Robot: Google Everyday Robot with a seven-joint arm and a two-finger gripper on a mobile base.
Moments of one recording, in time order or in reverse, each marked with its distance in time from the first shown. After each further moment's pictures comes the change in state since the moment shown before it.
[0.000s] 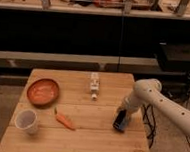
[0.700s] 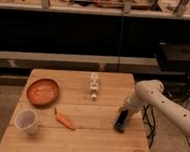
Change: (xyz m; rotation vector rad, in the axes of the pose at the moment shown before) arm 0.010 0.010 0.002 -0.004 0.033 0.001
